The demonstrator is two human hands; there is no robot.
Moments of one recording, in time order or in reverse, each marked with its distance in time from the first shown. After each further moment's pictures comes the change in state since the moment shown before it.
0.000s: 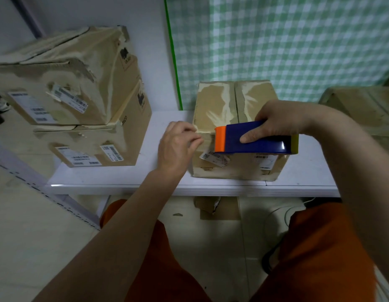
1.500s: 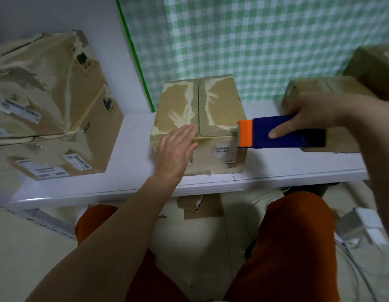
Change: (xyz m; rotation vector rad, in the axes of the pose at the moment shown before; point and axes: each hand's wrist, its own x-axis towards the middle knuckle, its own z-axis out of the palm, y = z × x) left_hand -0.005 0.039 0.071 0.176 -0.117 0.157; right_hand -0.058 0.103 -0.039 -0.069 0.083 0.227
